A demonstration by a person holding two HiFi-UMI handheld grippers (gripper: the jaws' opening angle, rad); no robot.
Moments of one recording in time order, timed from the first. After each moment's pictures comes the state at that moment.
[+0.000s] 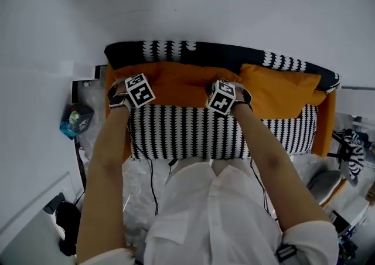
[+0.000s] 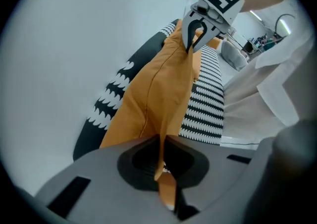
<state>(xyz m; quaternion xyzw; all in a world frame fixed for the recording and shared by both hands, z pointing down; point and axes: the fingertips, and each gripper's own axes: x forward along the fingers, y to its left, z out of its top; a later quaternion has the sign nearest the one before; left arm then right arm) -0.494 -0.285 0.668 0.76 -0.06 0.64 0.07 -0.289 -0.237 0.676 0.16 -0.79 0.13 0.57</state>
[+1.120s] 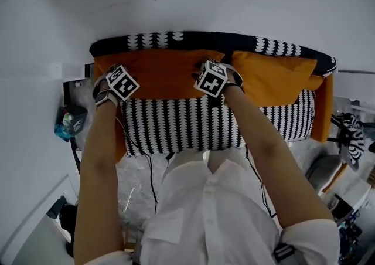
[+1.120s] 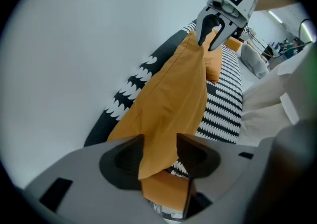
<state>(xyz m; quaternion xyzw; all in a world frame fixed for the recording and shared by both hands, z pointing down) -0.514 -0.327 0.681 0.75 -0.16 0.64 0.08 -0.288 -0.279 0.674 0.21 -0.81 0.14 0.54</state>
